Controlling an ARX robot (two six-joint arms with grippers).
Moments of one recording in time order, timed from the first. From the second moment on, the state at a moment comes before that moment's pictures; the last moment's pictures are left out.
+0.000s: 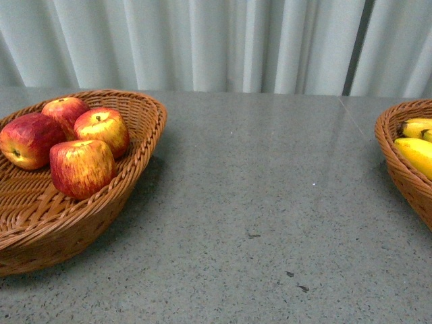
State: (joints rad) left arm 0.00 0.01 0.01 0.00 0.00 0.00; right arm 0.00 0.18 0.01 0.18 0.00 -0.01
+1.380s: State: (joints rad) left arm 0.00 0.01 0.01 0.00 0.00 0.00; right arm 0.00 0.00 0.01 0.00 0.00 -0.01
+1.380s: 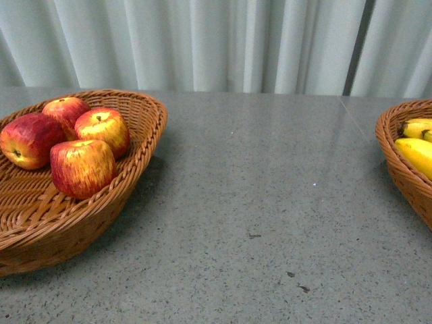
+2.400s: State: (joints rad) left arm 0.00 0.01 0.01 0.00 0.00 0.00; right arm 0.00 0.00 0.01 0.00 0.00 -0.01
